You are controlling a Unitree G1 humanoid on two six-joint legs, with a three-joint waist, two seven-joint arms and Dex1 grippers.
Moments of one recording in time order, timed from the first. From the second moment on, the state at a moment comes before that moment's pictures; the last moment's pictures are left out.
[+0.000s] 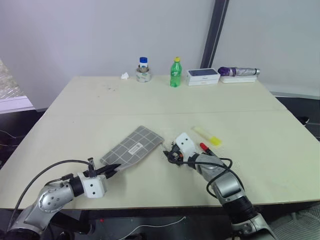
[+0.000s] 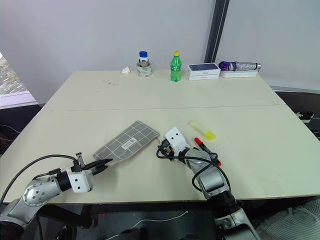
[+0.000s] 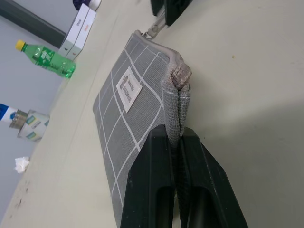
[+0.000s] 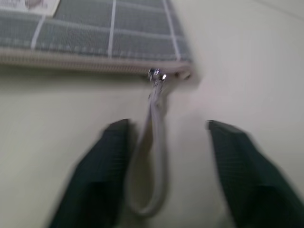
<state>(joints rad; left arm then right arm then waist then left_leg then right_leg) -0.06 0.76 -0.05 0.23 0.17 -0.79 -0.55 -0.45 -0.24 0.24 0.03 0.00 0.52 0.48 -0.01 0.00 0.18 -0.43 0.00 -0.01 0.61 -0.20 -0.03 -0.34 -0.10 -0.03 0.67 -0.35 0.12</state>
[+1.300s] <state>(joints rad) -0.21 0.62 -0.13 0.17 0.31 -0.58 -0.46 -0.50 -0.36 0.37 0.03 0.05 0.09 0.93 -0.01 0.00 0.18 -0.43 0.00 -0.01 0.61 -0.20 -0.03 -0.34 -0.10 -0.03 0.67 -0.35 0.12</state>
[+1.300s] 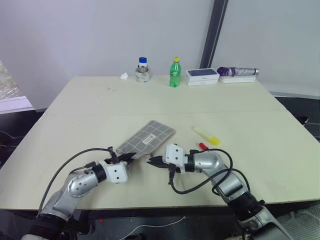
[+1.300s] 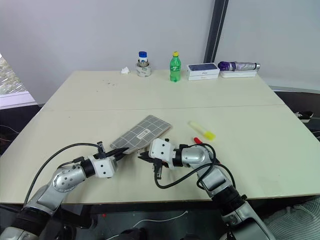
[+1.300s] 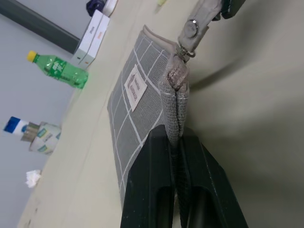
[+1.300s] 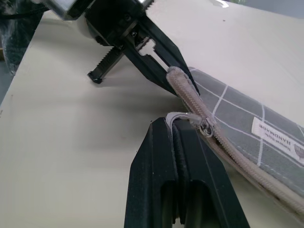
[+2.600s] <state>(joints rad) -0.23 0.66 -0.14 0.28 0.36 -0.75 -0.32 0.00 -0.53 -0.24 -0.31 0.20 0.38 0.49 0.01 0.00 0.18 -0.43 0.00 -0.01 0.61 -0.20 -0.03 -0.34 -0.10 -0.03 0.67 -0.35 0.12</state>
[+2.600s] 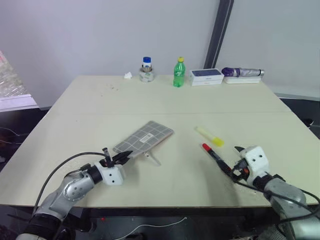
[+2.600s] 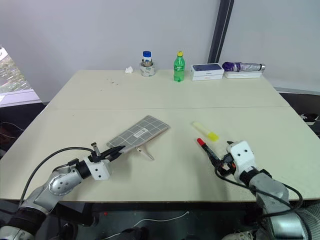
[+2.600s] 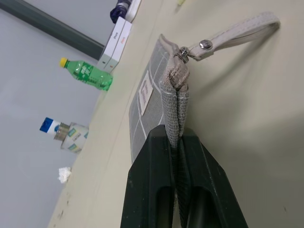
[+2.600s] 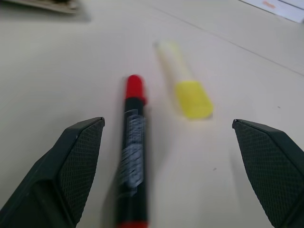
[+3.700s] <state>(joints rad) -0.22 0.64 -0.14 0.19 0.36 -0.68 -0.34 -0.54 -0.63 -0.08 0.42 0.14 0.41 0.65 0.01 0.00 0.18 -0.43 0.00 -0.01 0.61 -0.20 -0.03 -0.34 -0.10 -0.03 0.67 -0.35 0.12</state>
